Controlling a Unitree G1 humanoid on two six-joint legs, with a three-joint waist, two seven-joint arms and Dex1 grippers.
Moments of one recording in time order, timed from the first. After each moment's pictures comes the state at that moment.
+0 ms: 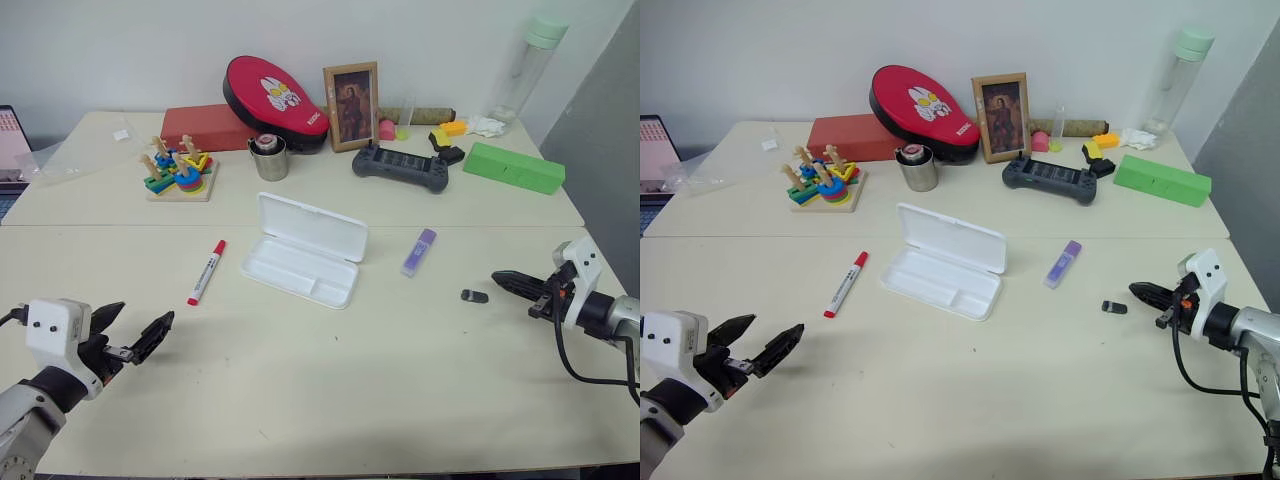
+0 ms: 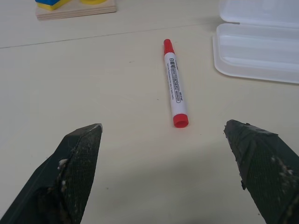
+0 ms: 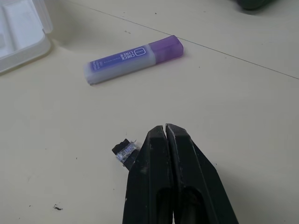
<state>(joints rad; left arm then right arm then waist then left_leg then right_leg) 0.39 0.61 0.66 -0.44 -0.59 0.53 -0.60 -0.10 -0.81 -0.28 -0.06 0.49 0.50 0.92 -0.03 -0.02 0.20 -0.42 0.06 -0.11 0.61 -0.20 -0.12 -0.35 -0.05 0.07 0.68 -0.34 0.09</state>
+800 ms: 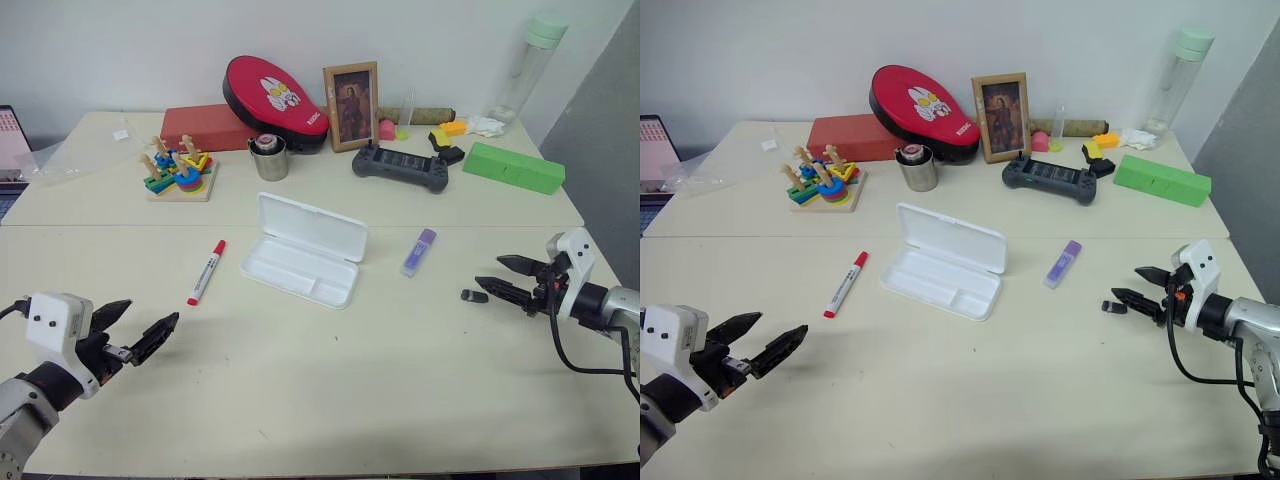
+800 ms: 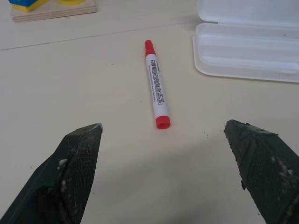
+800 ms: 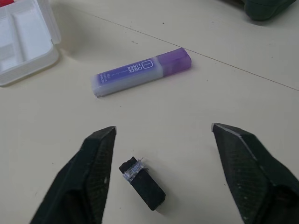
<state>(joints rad) 0.40 0.67 0.68 -0.46 -0.65 0.58 -0.66 -0.15 -0.81 -0.26 -0.07 0.49 0.55 0.92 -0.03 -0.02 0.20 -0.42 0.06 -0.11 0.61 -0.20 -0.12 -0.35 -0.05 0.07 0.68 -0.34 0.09</state>
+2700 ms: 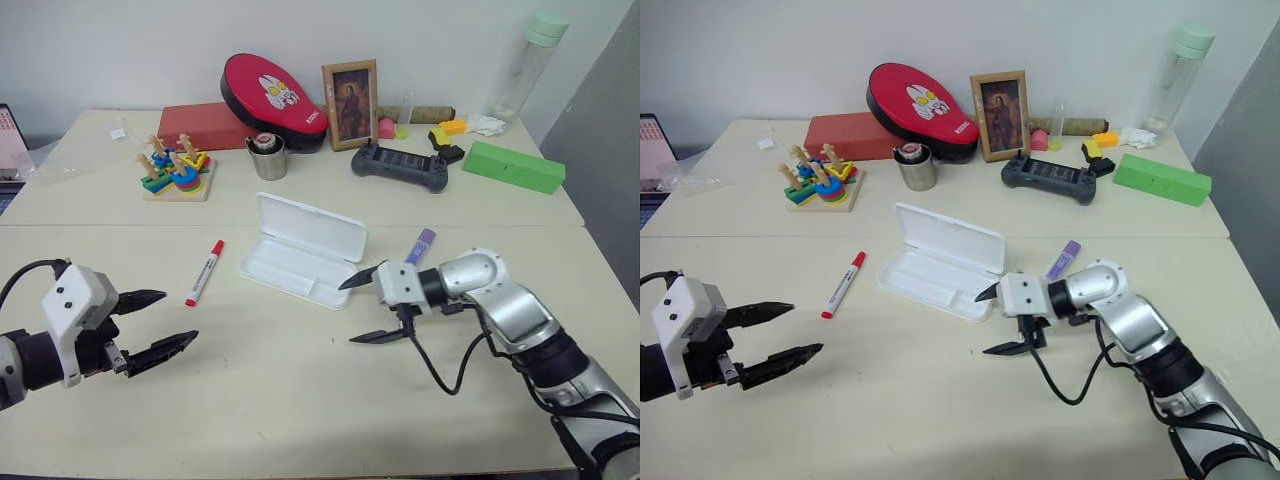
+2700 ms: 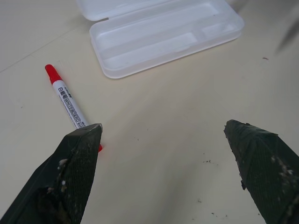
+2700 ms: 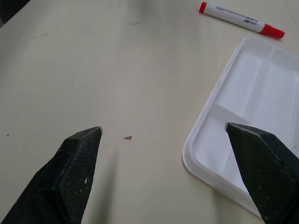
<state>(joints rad) 0.37 0.96 0.69 -0.50 -0.61 0.62 -1.03 -0.60 -0.54 0.46 -0.07 0.10 0.16 1.24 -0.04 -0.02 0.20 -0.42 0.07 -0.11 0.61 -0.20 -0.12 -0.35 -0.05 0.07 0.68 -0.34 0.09</state>
